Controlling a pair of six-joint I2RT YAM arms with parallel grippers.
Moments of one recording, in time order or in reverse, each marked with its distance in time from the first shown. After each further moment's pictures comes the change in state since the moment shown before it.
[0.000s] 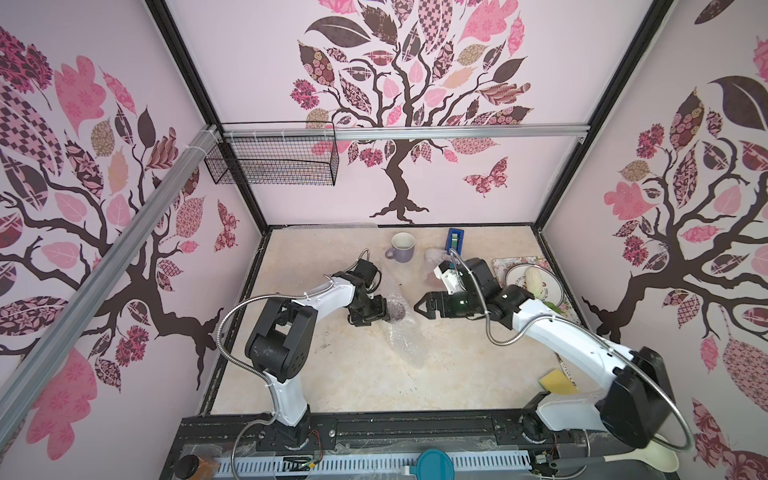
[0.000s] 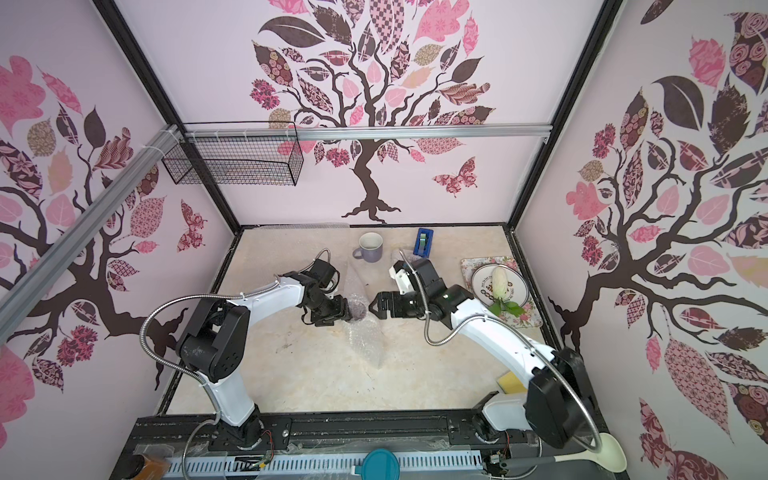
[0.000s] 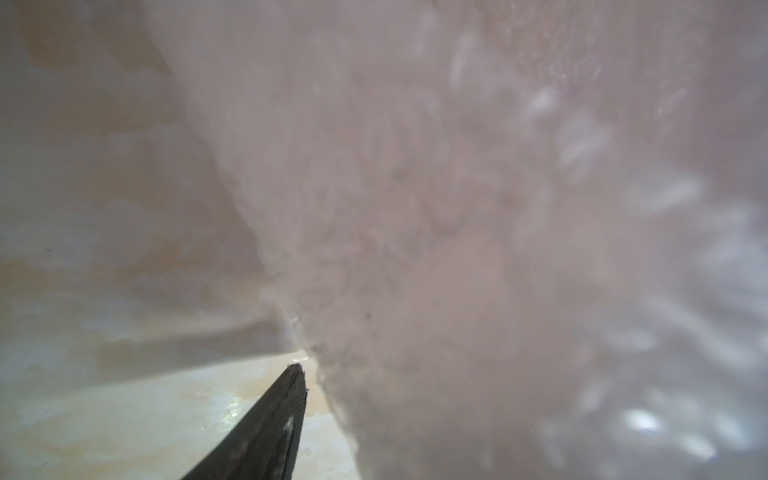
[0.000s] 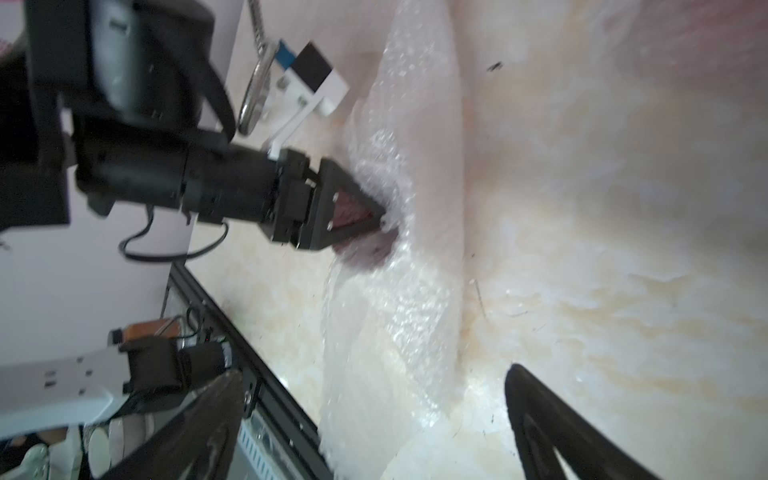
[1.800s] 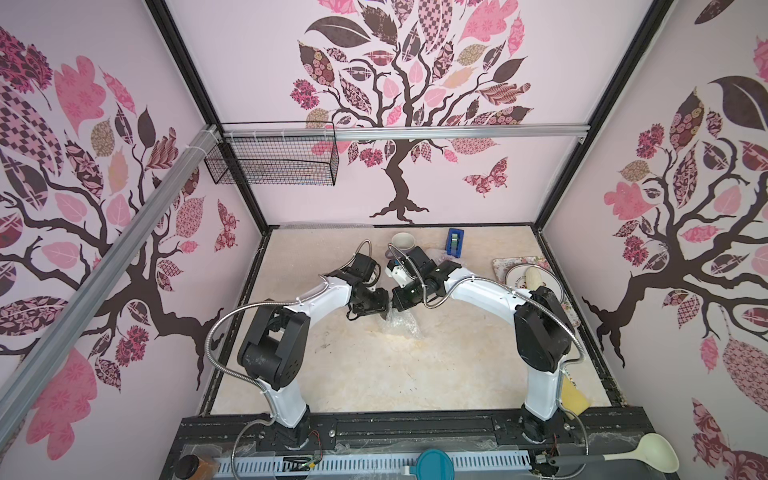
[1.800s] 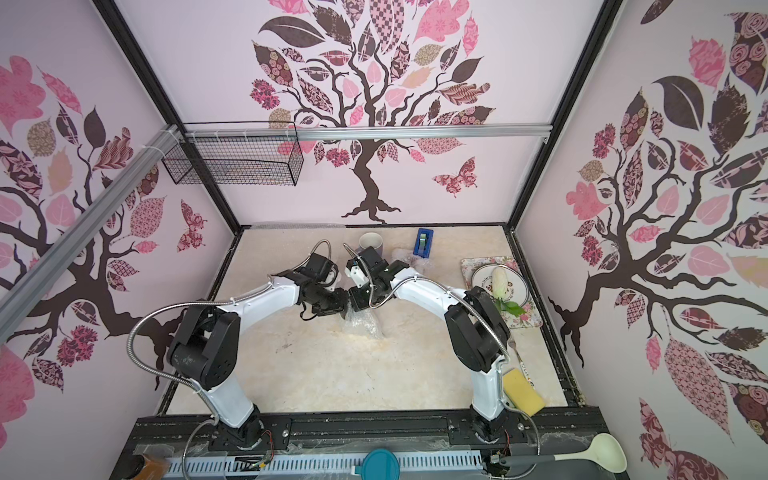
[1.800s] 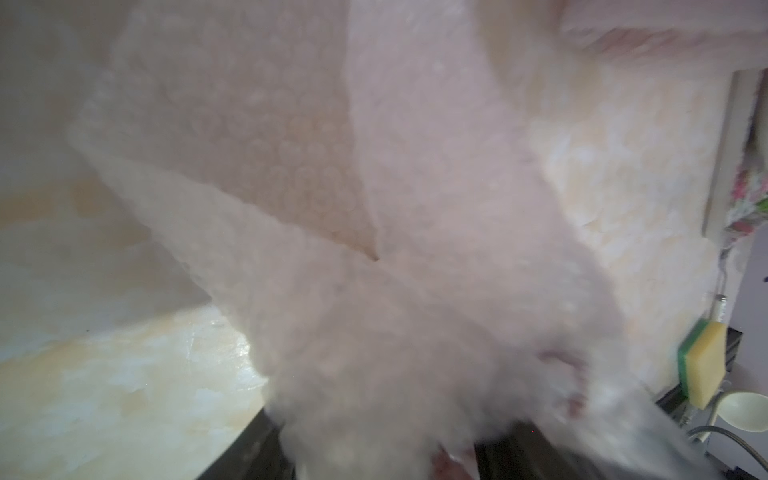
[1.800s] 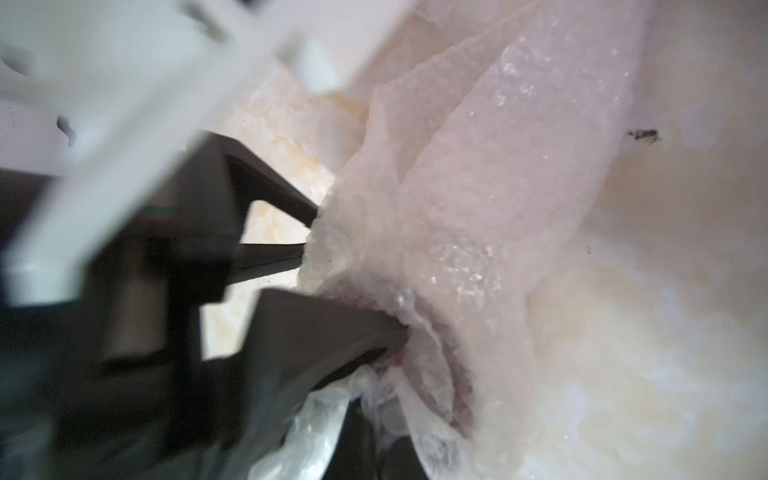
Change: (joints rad) left arm 0.004 -0.112 -0.001 0.103 0.002 0.111; right arm 0.096 0.658 0.562 -0.117 0.093 -0.245
